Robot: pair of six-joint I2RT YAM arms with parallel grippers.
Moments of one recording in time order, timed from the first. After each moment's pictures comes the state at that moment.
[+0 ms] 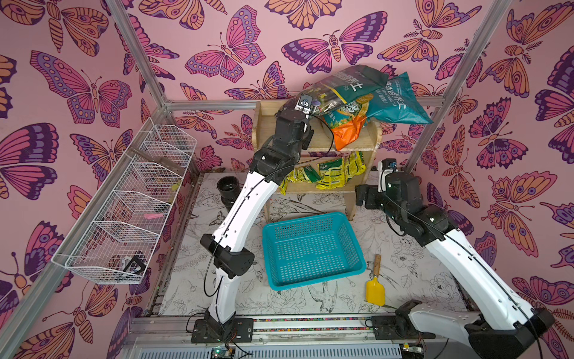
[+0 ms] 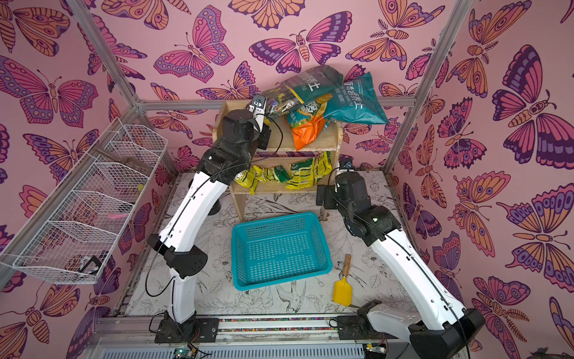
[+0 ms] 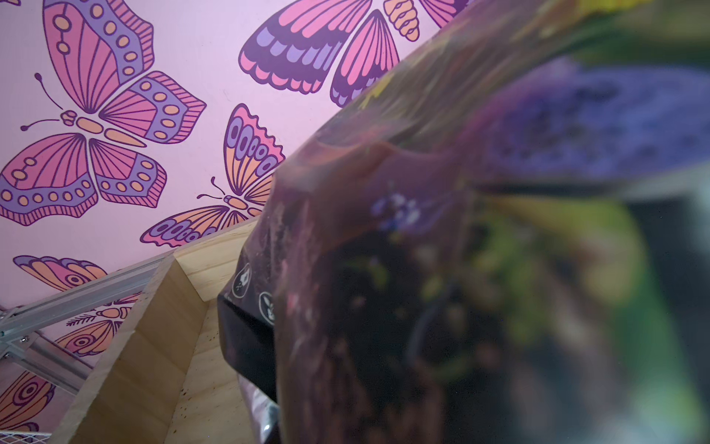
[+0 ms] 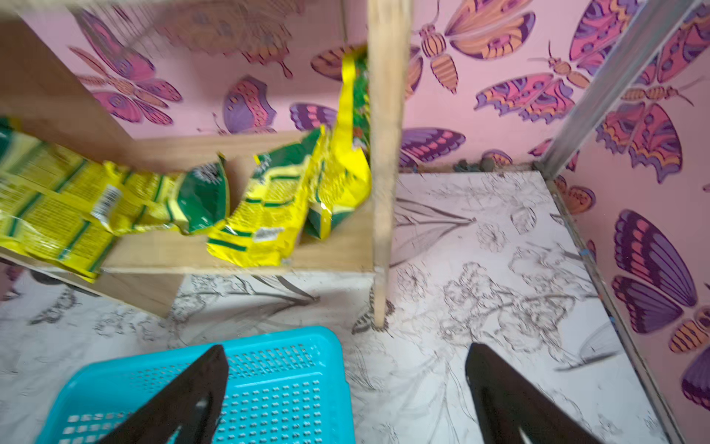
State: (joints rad) left arm -0.64 2.05 2.61 -0.68 -0.47 0.19; right arm 0.55 1.19 1.40 -0.67 0.28 0.28
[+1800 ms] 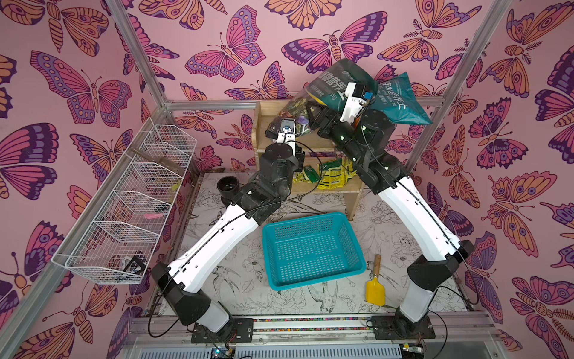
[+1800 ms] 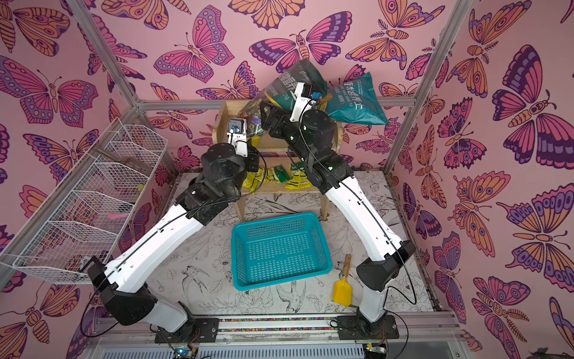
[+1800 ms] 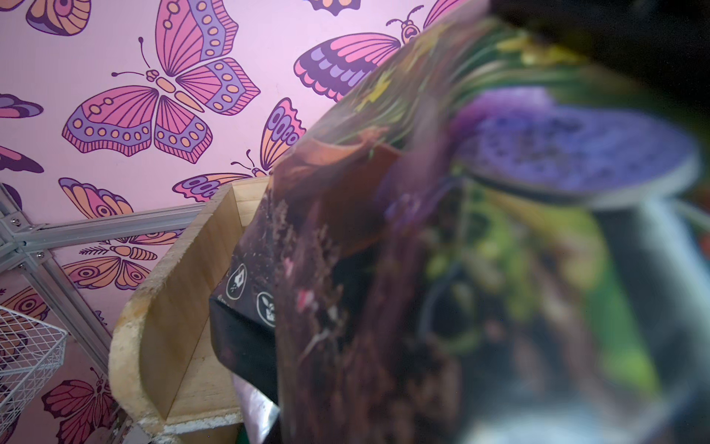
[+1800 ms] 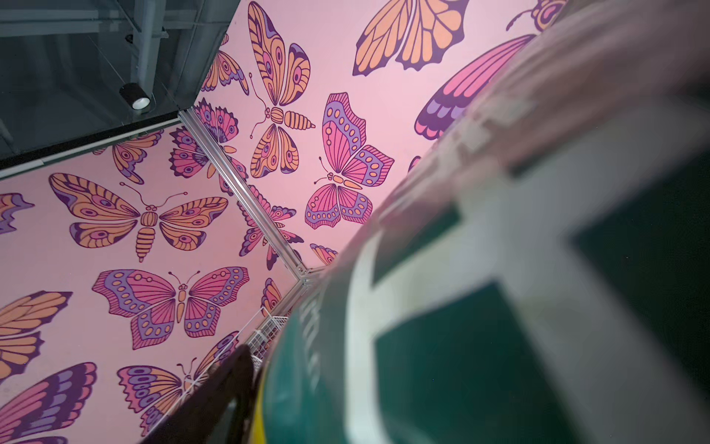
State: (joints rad) left arm -0.76 1.53 1.76 -0.24 -0.62 0.05; right arm 0.71 1.82 2.25 -0.23 0.08 0.57
